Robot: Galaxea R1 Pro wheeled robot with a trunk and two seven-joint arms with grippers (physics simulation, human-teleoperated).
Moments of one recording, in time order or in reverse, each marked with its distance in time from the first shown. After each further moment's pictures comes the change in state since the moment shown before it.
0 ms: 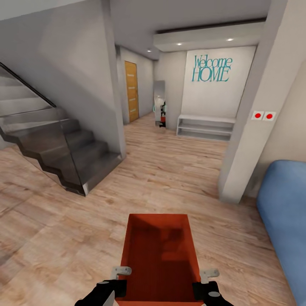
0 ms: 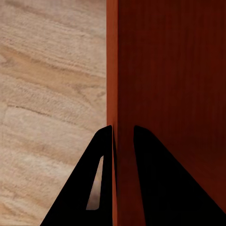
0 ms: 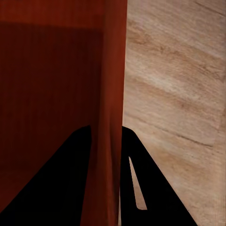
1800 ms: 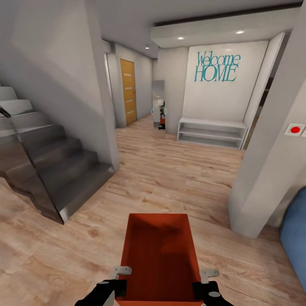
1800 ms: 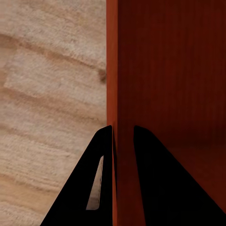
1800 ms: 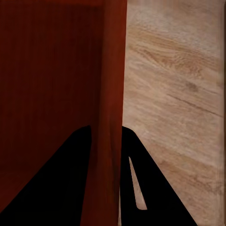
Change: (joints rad) left arm 0.000 0.000 -0.001 0.001 0.000 -0.007 0.000; right arm 0.000 0.000 0.001 0.001 -0.001 -0.007 -0.001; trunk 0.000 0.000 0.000
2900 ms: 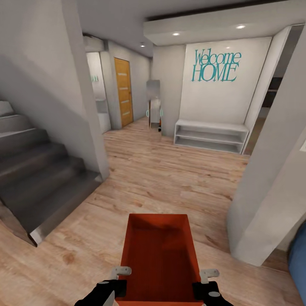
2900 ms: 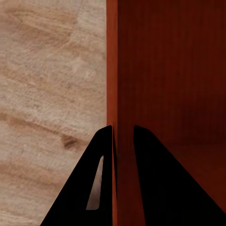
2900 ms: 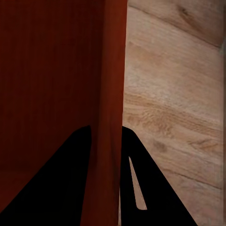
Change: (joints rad) left arm 0.000 0.000 0.001 -0.001 0.000 0.006 0.000; right arm 0.000 0.000 -0.001 -0.001 0.001 0.007 0.001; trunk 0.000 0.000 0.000
